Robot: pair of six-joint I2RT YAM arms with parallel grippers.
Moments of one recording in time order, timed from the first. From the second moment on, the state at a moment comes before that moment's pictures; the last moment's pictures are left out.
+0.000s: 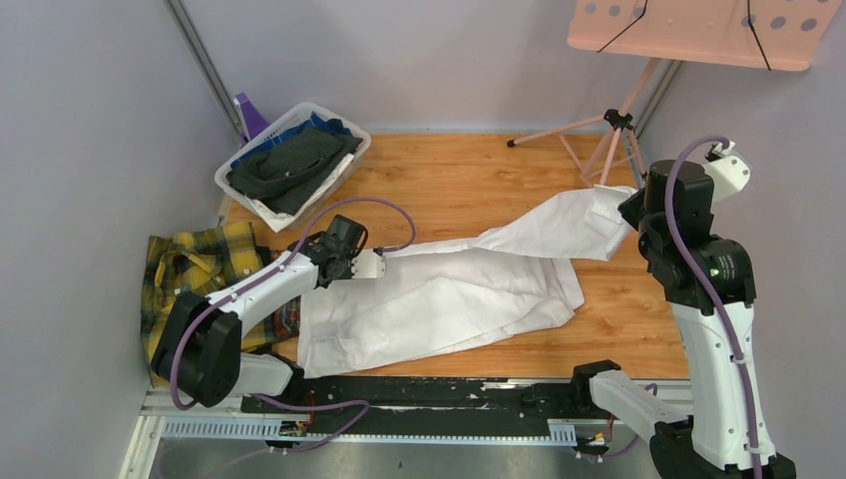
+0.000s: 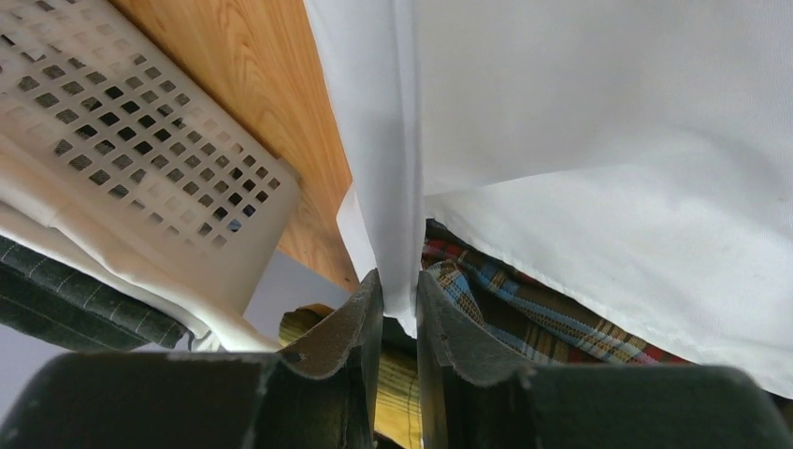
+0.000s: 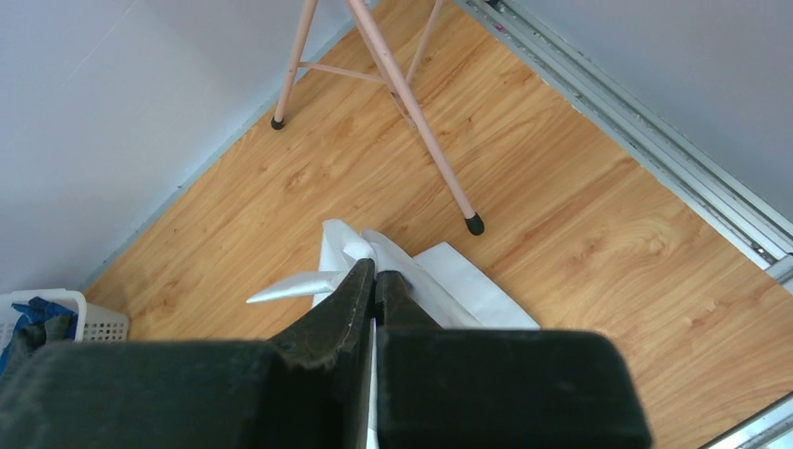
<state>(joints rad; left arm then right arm) -0.48 1.34 0.77 -0.57 -0.39 1.08 0.20 0.98 1.54 -1.05 0.58 0.72</state>
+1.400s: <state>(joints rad) -0.33 1.37 0.85 -0.64 -0.30 0.93 0.25 1.40 1.28 -0.87 0.11 0.71</state>
